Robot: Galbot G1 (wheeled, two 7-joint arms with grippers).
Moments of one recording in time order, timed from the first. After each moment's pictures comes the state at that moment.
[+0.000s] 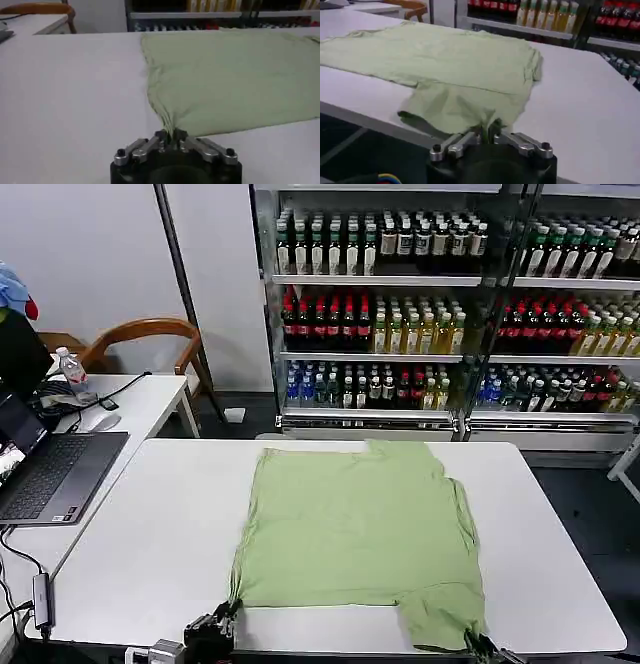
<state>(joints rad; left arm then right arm) 1.69 -1.11 -0.40 -2.18 -0.41 0.46 -0.18 -2.00 1.02 0.71 2.15 0.38 -0.13 -0.09</state>
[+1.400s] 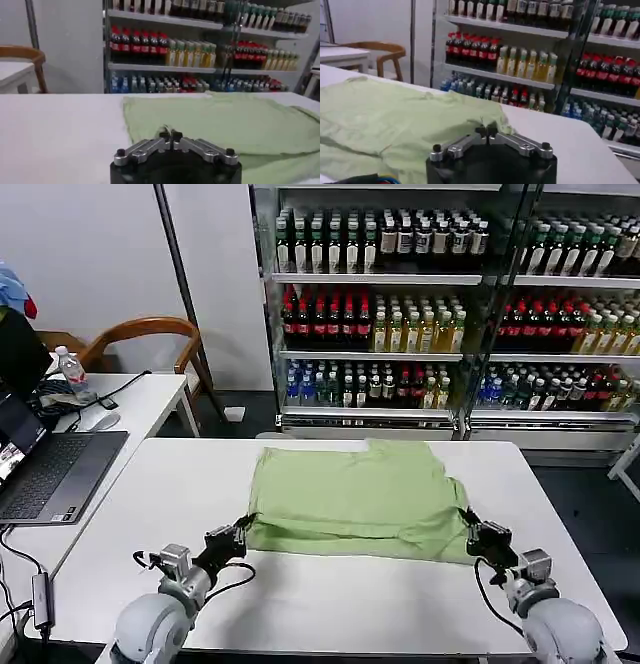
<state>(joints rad) 1.20 -1.09 -0.34 -1.87 -0.54 0.38 0.02 -1.24 0.95 0.45 1.80 0.43 -0.25 -0.03</state>
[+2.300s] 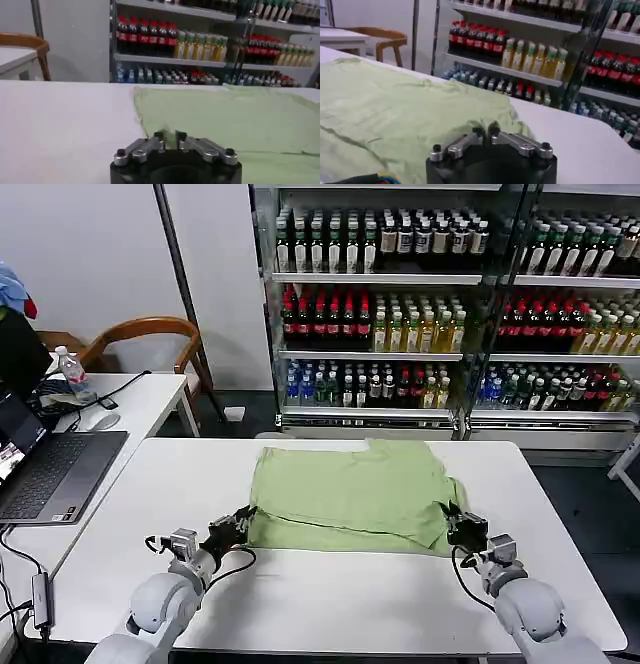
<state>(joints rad) 1.09 -1.10 -0.29 -1.70 -0.57 0.35 0.03 -1.10 0.99 0.35 1.65 0.35 -0.22 0.01</state>
